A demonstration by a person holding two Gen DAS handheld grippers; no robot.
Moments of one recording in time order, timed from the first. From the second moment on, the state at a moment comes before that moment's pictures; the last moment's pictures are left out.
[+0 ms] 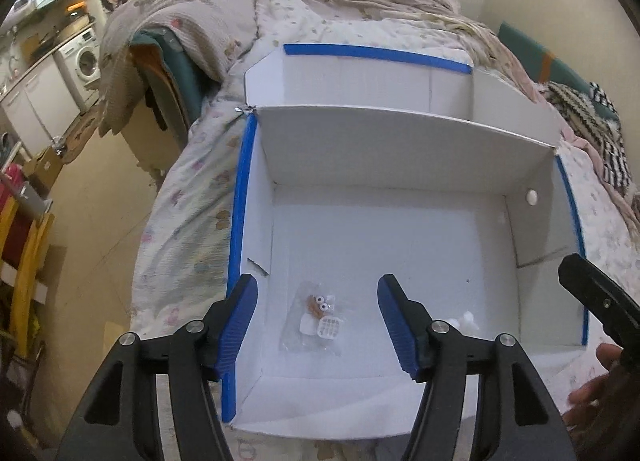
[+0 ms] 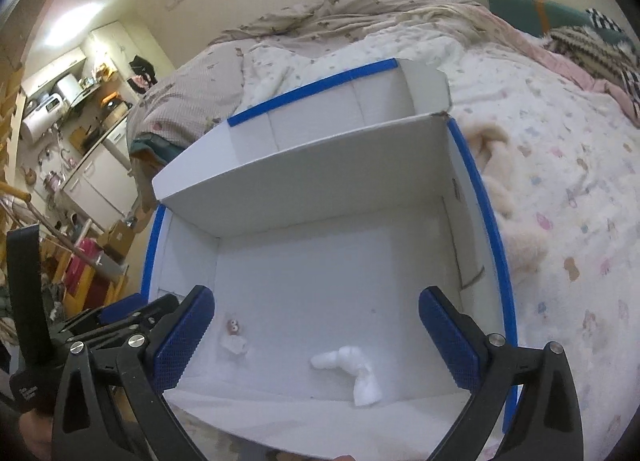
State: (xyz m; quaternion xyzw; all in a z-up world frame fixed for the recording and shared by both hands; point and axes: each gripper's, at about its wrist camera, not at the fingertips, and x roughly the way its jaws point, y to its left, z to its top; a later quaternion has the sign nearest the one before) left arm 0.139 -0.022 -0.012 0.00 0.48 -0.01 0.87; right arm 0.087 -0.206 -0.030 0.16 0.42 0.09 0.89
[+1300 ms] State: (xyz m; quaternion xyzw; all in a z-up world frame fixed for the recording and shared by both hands) left arm 0.051 0.042 -0.072 -0.06 0.57 0.00 0.82; right arm -0.001 -0.213 -0.082 0.13 0.54 0.10 0.83
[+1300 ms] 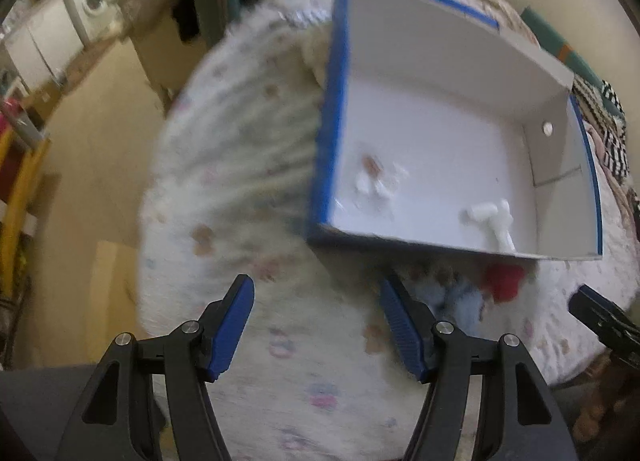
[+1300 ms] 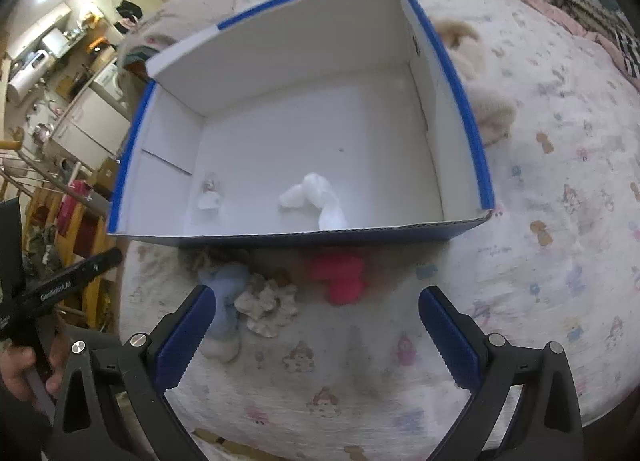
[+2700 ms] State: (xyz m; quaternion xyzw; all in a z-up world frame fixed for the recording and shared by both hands) left arm 0.026 0.029 -0.090 -0.06 0.66 -0.12 0.74; right arm 0.022 -0.229 -0.118 0.17 0.59 0.06 0.78
